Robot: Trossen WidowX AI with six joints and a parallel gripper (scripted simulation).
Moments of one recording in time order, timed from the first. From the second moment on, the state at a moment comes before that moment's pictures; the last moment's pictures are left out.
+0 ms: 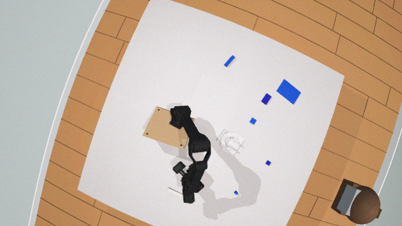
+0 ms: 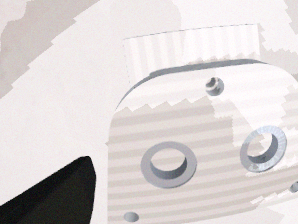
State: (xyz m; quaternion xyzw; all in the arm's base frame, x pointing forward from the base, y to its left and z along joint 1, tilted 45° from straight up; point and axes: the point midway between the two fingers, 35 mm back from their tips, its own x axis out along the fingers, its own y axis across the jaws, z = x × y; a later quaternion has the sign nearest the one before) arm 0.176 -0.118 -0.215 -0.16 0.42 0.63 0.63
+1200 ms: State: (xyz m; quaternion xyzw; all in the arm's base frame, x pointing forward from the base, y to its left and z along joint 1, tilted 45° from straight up) arm 0.176 -0.118 -0.216 -0.16 0.42 0.63 0.63
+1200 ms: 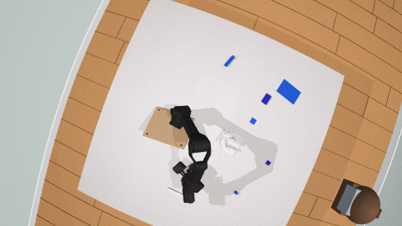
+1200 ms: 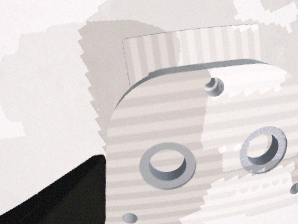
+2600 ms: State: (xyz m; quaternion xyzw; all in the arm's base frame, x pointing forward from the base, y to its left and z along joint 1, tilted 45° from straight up) arm 0.186 -0.164 -0.165 -0.15 0.42 0.63 0.64
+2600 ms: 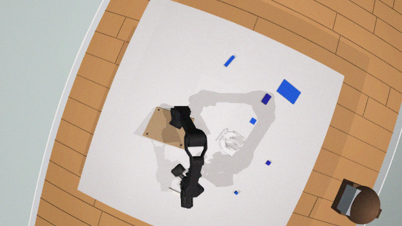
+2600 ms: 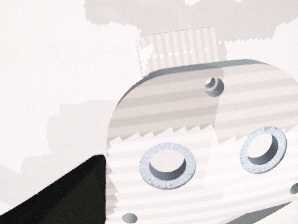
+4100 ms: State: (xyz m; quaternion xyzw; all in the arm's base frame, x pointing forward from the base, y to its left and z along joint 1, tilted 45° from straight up) arm 0.253 -0.085 -0.080 0.05 0.61 0.45 0.65
